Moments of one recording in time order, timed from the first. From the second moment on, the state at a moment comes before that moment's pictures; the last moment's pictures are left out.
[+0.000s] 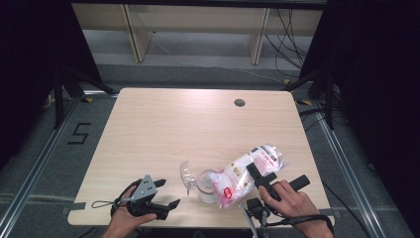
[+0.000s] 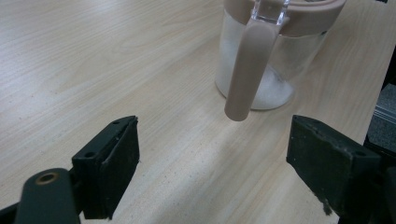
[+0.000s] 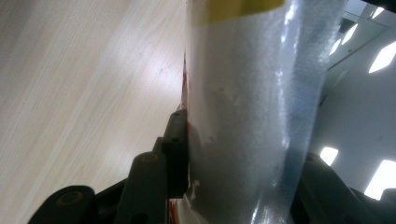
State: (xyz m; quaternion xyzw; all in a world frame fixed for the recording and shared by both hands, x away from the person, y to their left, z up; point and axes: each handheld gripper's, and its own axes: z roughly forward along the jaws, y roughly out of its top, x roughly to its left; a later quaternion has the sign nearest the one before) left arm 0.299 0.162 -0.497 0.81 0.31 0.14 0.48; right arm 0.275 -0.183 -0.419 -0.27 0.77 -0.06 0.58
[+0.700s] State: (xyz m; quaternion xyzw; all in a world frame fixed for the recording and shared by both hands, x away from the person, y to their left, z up) left arm 0.299 0.164 -0.497 0.82 0.30 0.14 0.47; right arm 0.274 -0.184 -0.417 -0.27 0.77 -0.06 0.58
